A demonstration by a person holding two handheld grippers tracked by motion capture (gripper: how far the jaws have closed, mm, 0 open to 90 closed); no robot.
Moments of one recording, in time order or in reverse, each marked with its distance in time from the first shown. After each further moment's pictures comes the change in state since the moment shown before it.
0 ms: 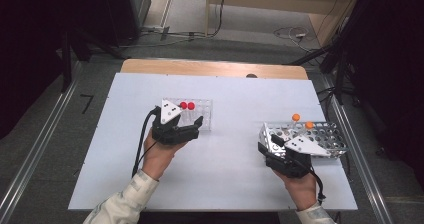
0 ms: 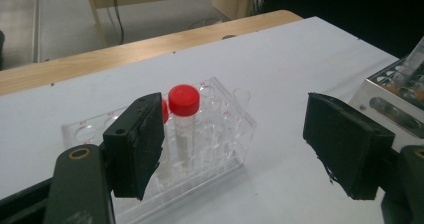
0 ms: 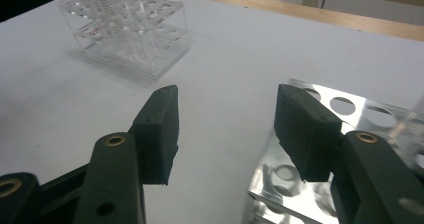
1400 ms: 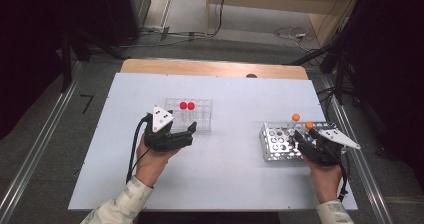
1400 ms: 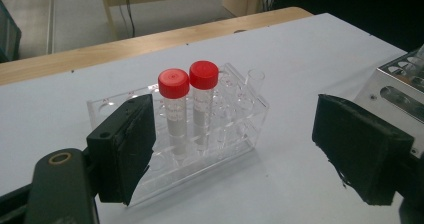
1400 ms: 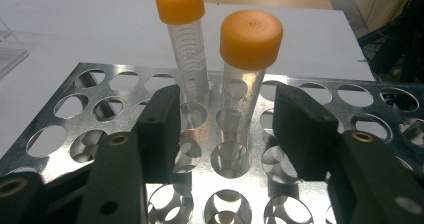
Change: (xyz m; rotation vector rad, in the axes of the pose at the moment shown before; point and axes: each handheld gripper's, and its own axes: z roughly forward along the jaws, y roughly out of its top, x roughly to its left) left arm 0.004 -0.012 -0.012 -0.002 0.033 -0.009; right arm -0.091 -0.022 -0.001 0.011 -0.302 0.166
